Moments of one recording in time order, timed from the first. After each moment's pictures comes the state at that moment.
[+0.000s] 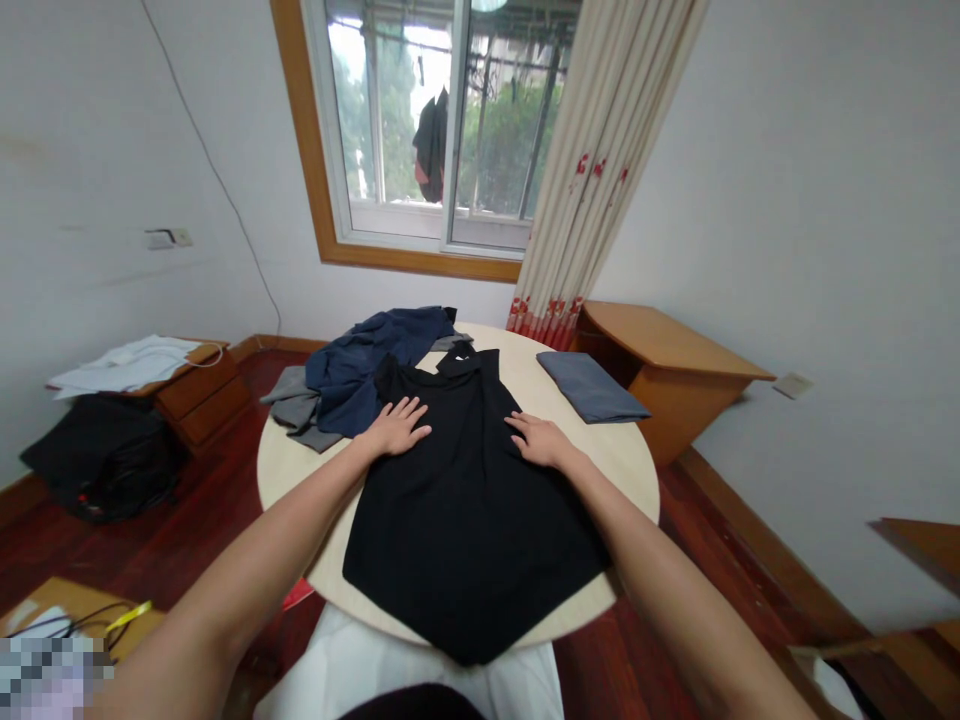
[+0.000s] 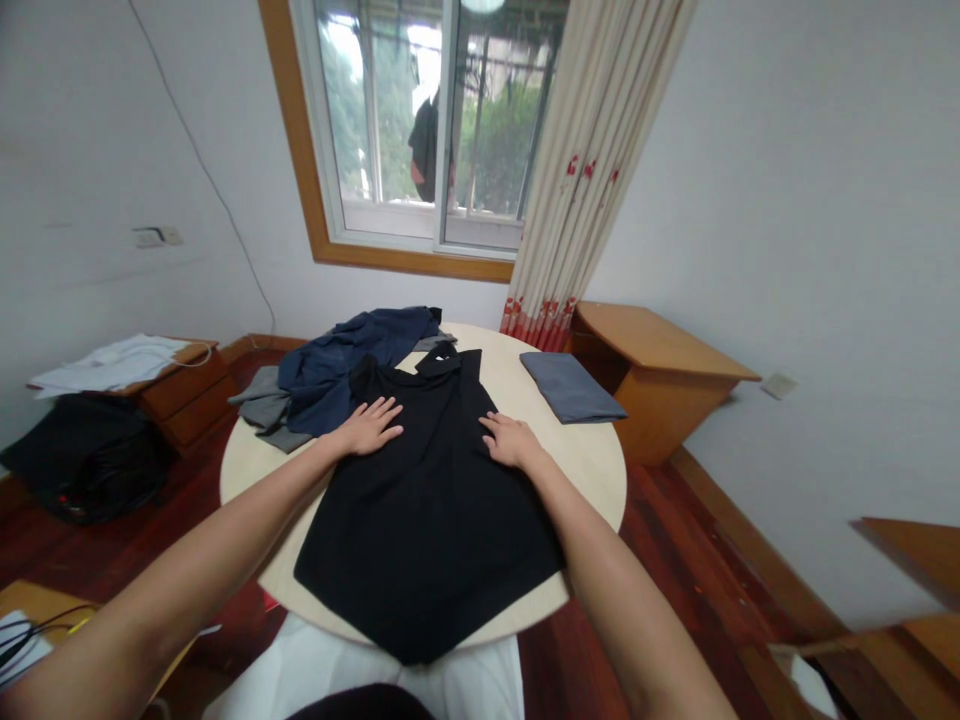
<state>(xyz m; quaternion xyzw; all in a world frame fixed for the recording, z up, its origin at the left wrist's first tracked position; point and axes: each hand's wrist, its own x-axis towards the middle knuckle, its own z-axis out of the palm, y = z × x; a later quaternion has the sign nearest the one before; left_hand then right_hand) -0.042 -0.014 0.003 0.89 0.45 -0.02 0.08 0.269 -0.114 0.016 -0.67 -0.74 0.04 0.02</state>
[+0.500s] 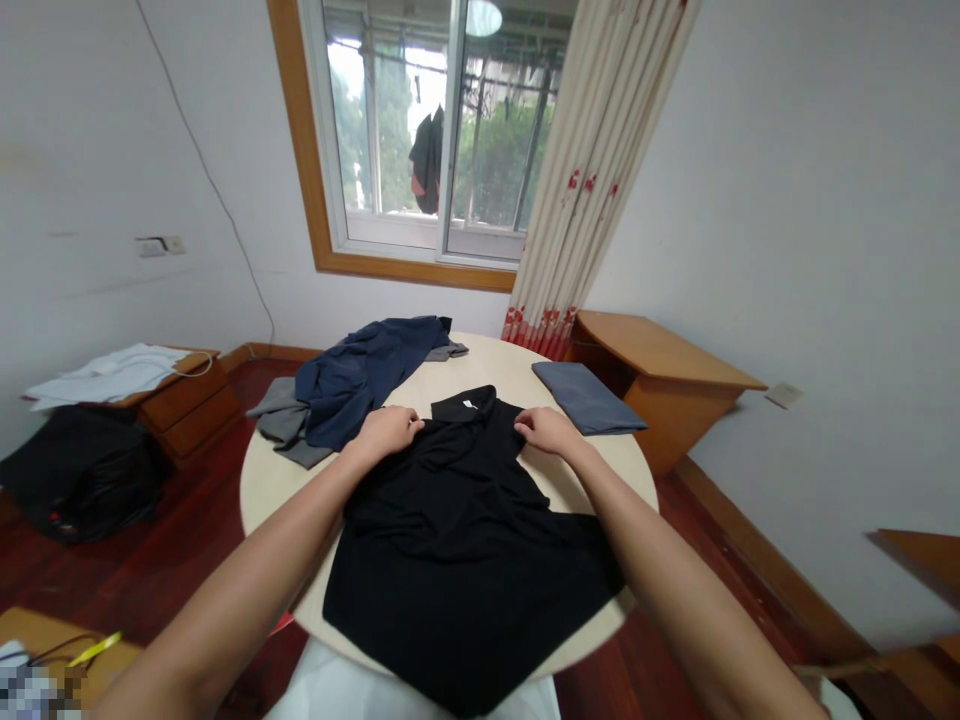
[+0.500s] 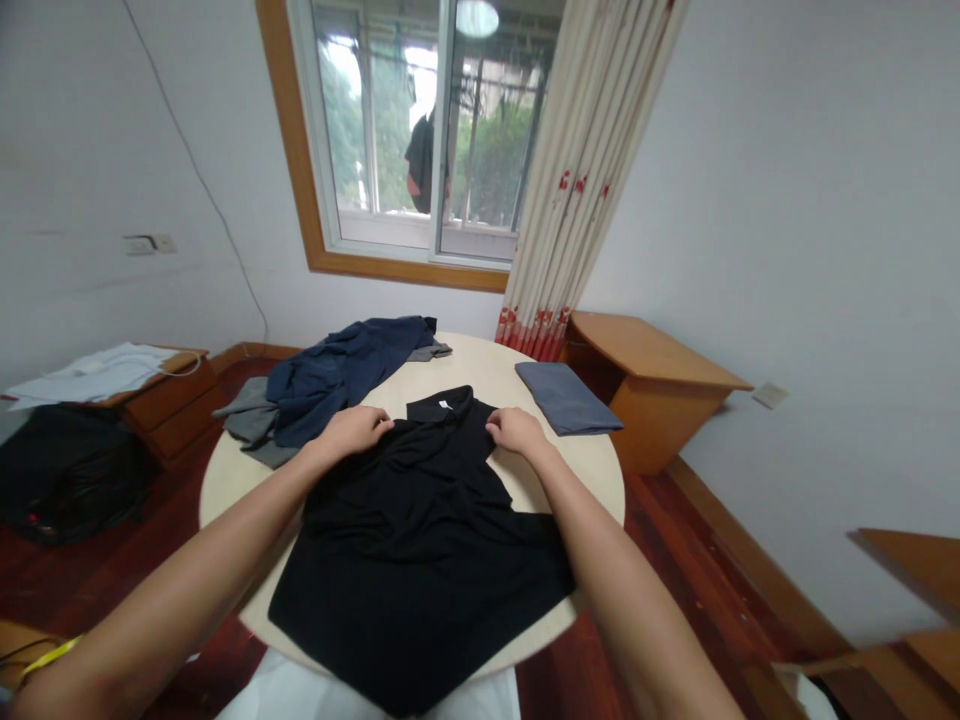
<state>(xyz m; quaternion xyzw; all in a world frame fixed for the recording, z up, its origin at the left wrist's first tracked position) -0.028 -0.032 0.055 0.87 0.50 0.03 0.04 0.284 -0.095 0.055 -0.70 -0.71 0.02 0.07</state>
